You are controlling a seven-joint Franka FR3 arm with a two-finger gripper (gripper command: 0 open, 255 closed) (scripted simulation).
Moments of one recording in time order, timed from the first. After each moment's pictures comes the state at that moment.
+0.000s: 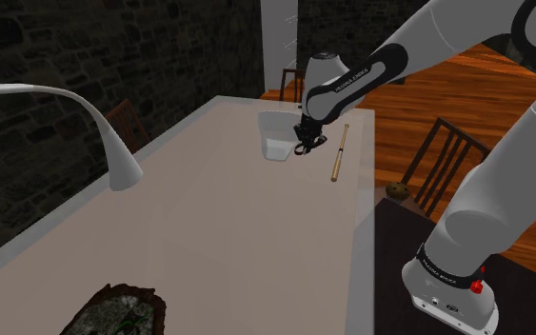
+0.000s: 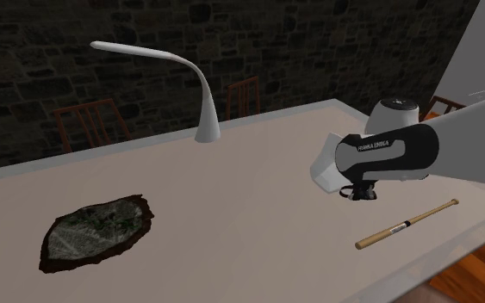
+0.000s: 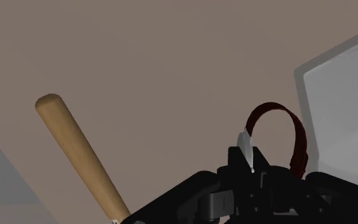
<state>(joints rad) 0.00 -0.13 -0.09 -2.43 -0.10 2.46 1.49</state>
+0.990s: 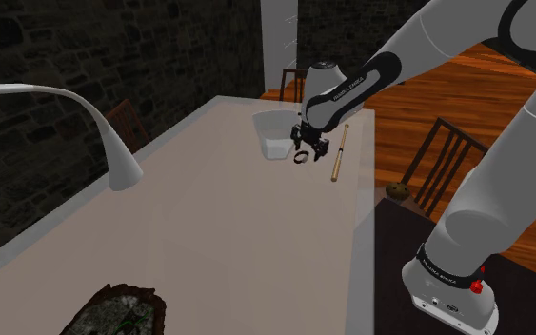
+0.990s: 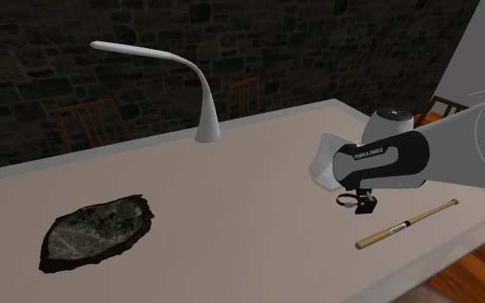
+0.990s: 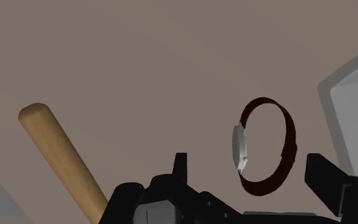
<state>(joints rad) 0.00 -0.09 -0.09 -2.46 -0.10 2.53 1.49</state>
